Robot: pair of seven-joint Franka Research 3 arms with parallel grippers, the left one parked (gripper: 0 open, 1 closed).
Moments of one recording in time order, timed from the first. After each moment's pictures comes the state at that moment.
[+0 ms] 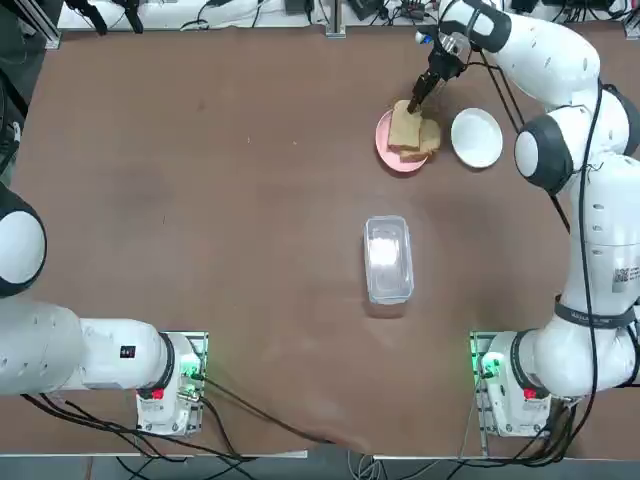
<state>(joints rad) 0.21 0.93 -0.04 -1.19 0.50 1.87 -0.73</state>
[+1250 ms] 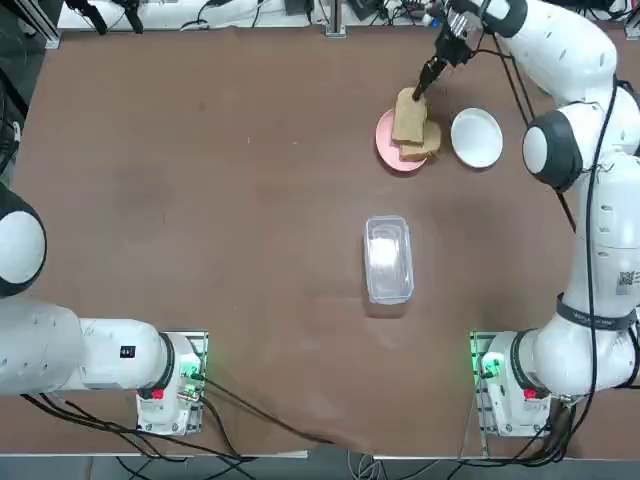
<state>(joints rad) 0.18 0.86 -0.04 -1.16 0.58 1.76 -0.75</state>
